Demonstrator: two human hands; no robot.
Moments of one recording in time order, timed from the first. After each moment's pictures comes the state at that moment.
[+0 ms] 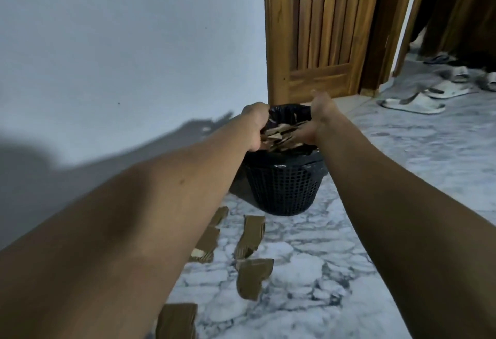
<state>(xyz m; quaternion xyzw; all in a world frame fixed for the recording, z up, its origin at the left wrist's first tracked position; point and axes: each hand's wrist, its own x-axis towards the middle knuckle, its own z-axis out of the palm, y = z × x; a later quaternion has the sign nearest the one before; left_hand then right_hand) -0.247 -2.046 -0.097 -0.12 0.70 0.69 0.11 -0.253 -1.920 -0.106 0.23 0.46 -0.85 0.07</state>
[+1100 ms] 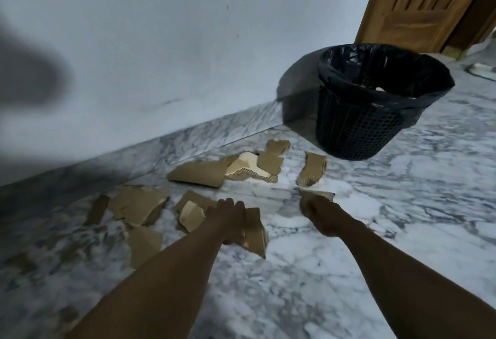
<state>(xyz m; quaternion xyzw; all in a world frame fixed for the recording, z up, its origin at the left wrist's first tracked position) -0.038 -2.302 -0.373 0.04 0.97 -0.01 0.24 -0.079 -2.047 -0.367 -0.03 0.96 -0.13 0.23</state>
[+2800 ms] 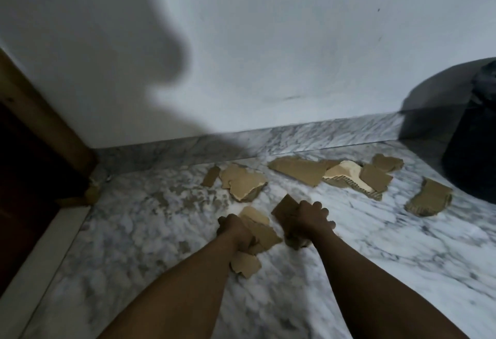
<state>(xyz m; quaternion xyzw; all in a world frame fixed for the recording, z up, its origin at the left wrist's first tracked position) 0.077 -2.438 -0.385 -0.48 0.80 0.32 0.15 -0.022 -2.286 -0.367 -0.09 0.95 -0.15 0.28</state>
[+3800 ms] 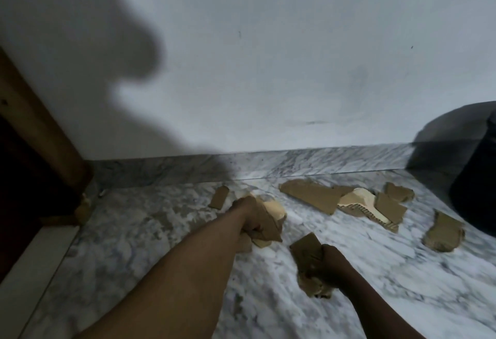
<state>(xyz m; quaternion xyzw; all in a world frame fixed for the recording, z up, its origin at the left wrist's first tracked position) -0.001 -2.526 -0.358 -0.38 0.82 0.40 0.17 -0.016 -2.283 -0.389 -0.13 0.92 -0.21 0.30</state>
